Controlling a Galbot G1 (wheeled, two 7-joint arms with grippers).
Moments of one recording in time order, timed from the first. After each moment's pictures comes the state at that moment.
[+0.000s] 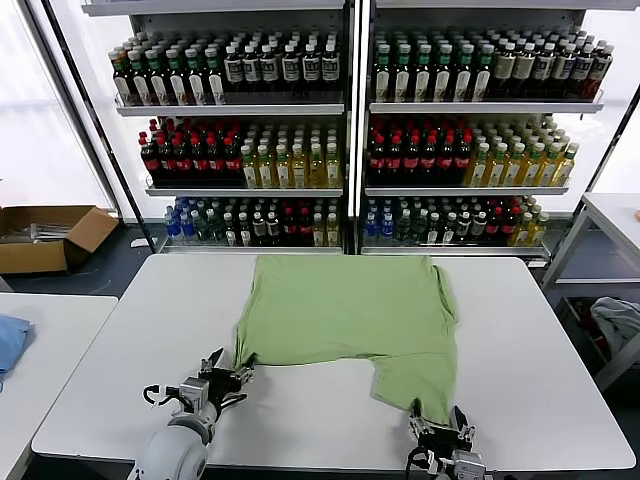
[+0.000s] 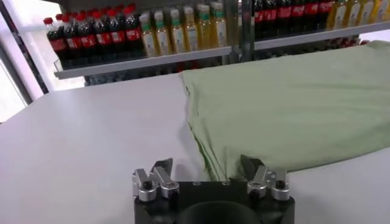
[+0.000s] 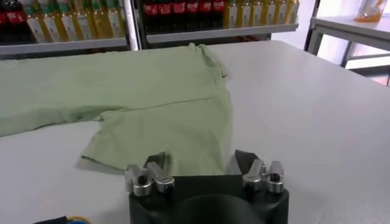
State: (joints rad) left arm 1.29 -1.22 -0.36 -1.85 -0.24 0.52 -0.08; right arm -1.64 1.42 0.34 2.11 0.25 -0.41 0.46
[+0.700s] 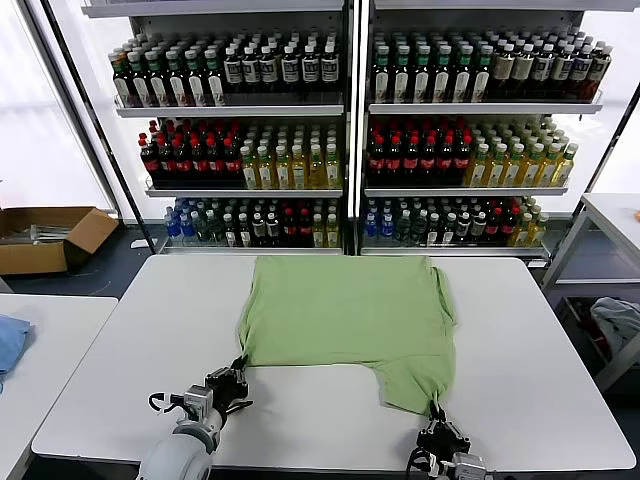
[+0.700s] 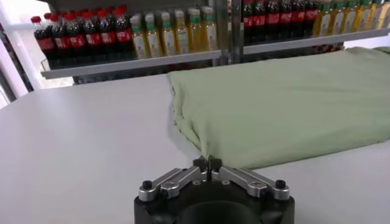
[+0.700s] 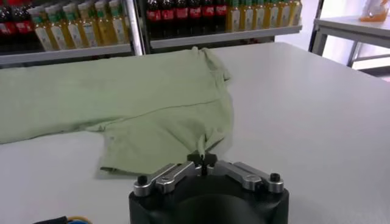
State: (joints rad) left arm 1.32 -1.24 -0.35 -1.85 -0.25 0.50 -0.07; right arm -1.64 1.39 0.35 2.14 0.26 -0.33 0.40
